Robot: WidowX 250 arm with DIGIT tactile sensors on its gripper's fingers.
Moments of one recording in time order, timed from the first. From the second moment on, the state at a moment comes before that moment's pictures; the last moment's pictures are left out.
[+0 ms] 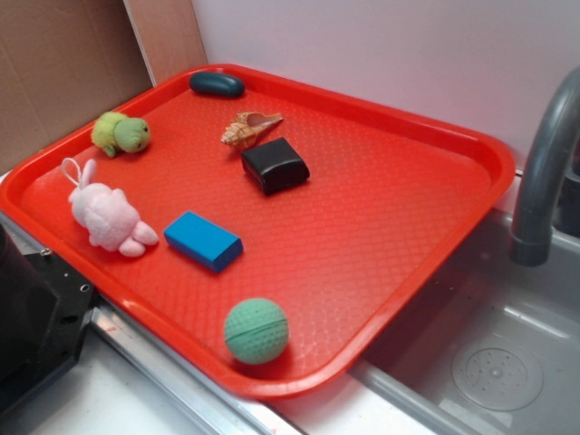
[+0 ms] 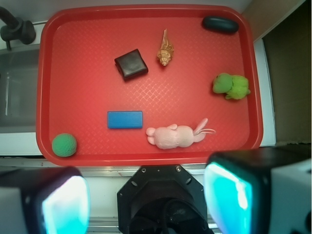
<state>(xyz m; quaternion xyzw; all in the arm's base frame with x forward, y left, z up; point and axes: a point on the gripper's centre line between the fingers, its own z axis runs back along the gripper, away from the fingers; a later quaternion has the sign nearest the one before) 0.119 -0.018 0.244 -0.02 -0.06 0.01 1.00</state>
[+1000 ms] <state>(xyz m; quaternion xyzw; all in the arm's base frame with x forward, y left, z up) 0.166 0.049 0.164 0.00 -0.02 0.24 0.97</state>
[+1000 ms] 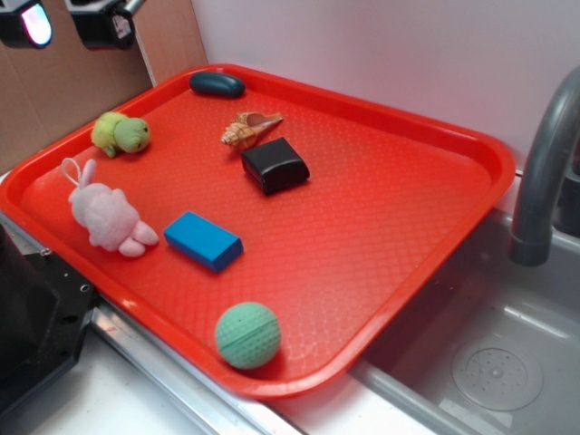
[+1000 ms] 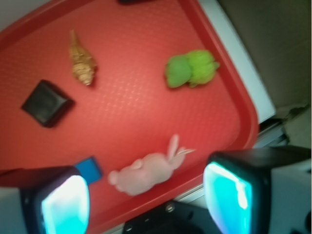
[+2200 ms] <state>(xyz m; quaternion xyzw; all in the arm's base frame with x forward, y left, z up) 0.192 0.115 0.073 0.09 -0.09 0.57 0.81</state>
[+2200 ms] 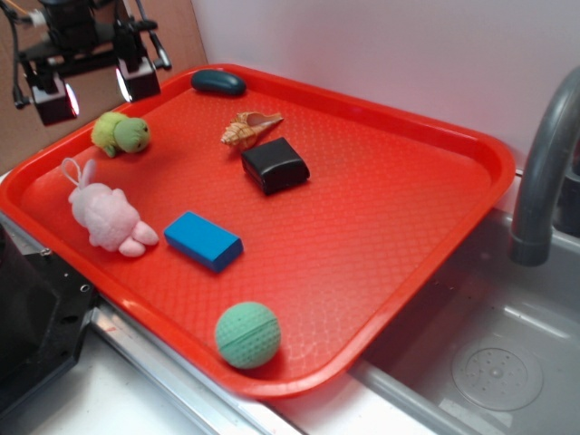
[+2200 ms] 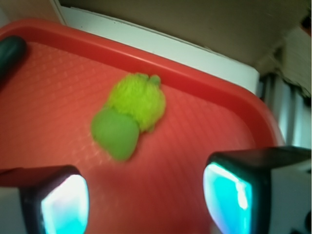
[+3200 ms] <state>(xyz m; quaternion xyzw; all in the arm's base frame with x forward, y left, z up) 0.217 0.135 0.021 0.06 0.01 0.57 0.82</state>
